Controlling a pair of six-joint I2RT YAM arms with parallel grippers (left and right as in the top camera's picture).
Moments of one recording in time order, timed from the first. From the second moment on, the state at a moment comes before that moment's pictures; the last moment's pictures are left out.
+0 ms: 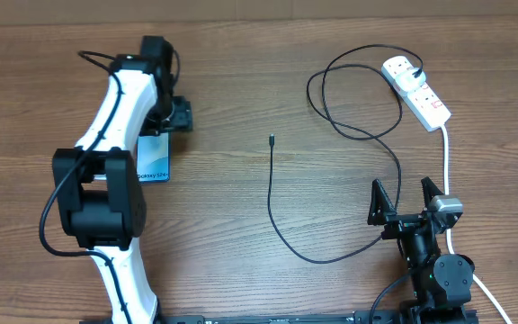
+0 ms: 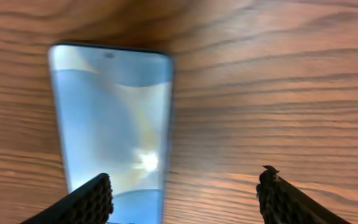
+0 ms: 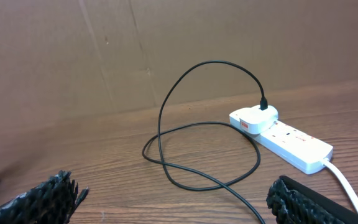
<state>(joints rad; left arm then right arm) -0.05 2.13 1.74 -1.10 -0.05 -0.21 0.09 0.01 0.02 -0.03 -0.02 0.20</state>
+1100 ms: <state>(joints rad) 0.05 2.07 1.41 -0.77 -0.02 -0.12 0.09 0.01 0.02 -0.03 -0.02 0.20</state>
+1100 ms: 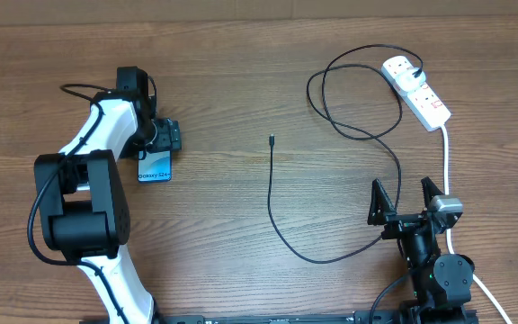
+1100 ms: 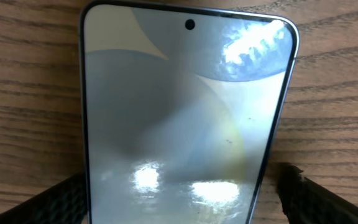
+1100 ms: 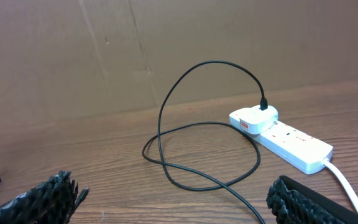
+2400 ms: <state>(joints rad) -0.07 2.06 1.39 -0.75 -0.01 -0.21 0.09 0.01 0.02 -0.03 -0.02 0.20</state>
